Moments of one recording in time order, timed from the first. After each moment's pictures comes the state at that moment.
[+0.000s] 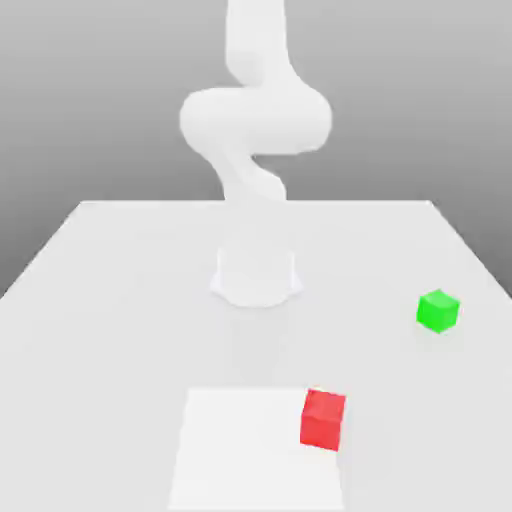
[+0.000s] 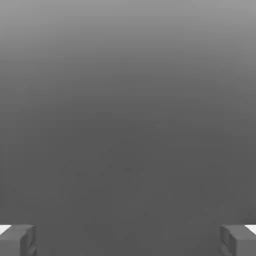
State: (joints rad) arm 0.02 -0.71 -0.01 -2.35 0.05 2.35 0.82
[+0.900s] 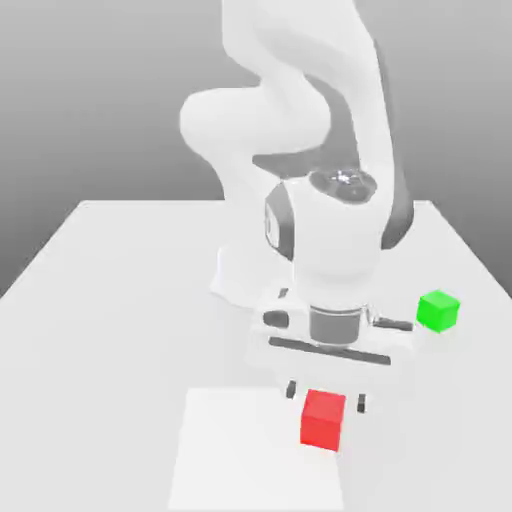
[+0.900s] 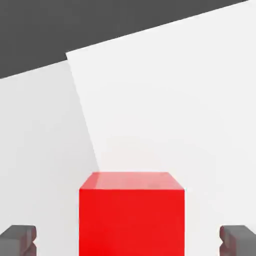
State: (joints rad) arm 0.16 0.25 0.05 -2.70 -0.06 2.95 1.34
